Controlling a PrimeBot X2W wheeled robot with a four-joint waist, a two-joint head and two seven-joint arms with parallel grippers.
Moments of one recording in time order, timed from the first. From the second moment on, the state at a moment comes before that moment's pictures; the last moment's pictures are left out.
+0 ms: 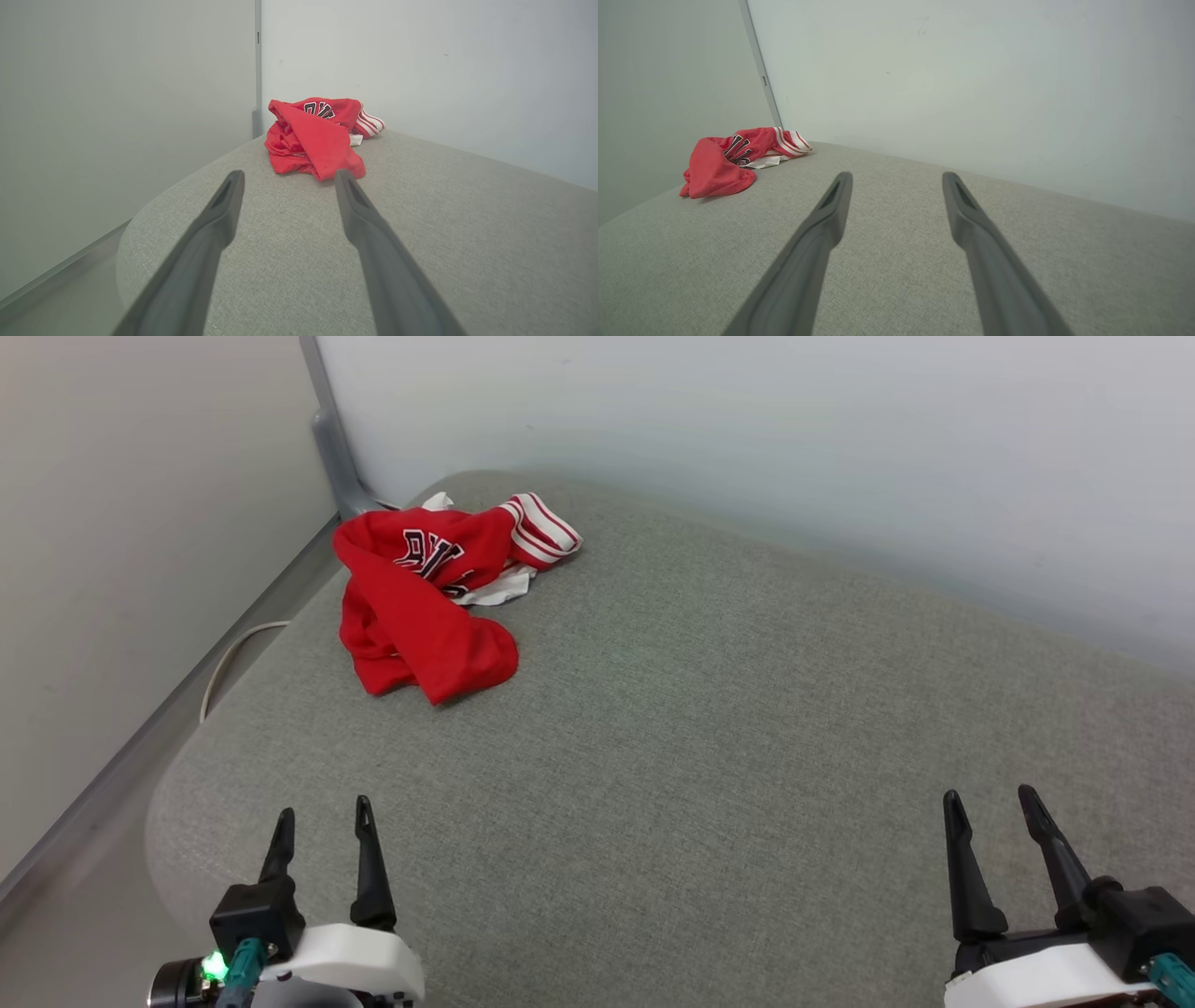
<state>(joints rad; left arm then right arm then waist) -0.01 0.05 -0.03 0.18 -0.16 0.13 -0.26 0.06 -0.05 -0.06 0.07 0.11 0.13 -0.26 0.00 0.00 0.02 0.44</state>
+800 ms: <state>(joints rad) -0.62 0.22 0.23 0.30 -0.15 -0.02 -0.26 -0.09 -0.05 -0.08 -0.06 -0.04 0.13 -0.26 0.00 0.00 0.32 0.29</state>
